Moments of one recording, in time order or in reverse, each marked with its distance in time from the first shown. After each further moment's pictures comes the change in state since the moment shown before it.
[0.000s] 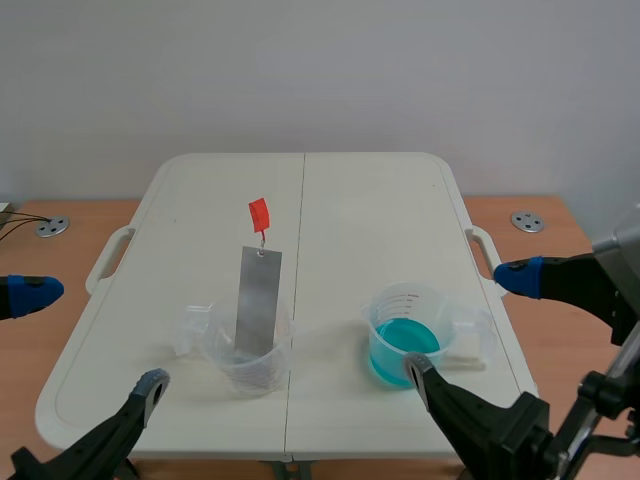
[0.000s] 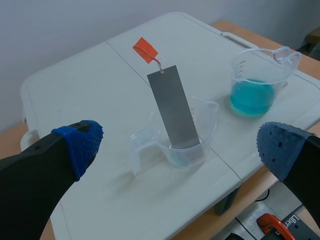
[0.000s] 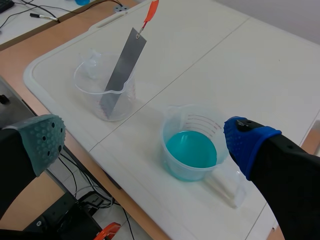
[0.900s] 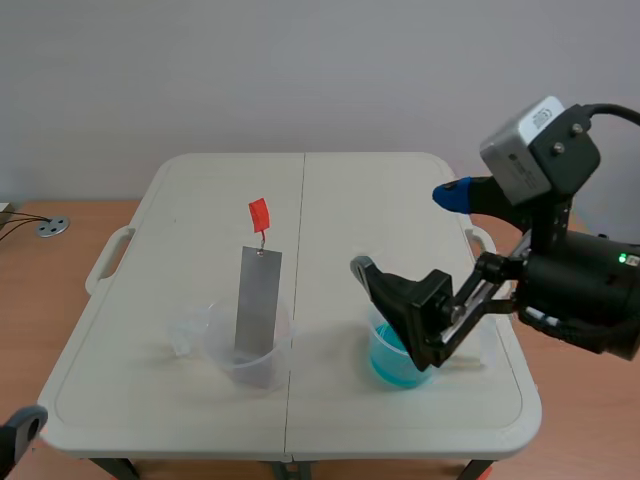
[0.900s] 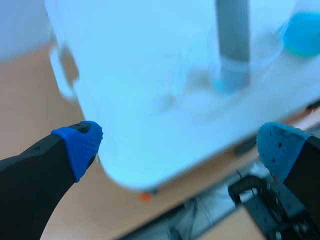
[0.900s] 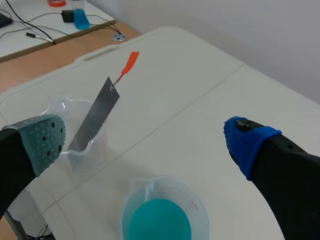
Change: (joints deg) left arm 4.2 -9.3 -10.1 -8.1 -14.2 -1.1 1.7; right arm 24.2 -1.3 -10.4 -10.9 -0.2 1.0 -4.2
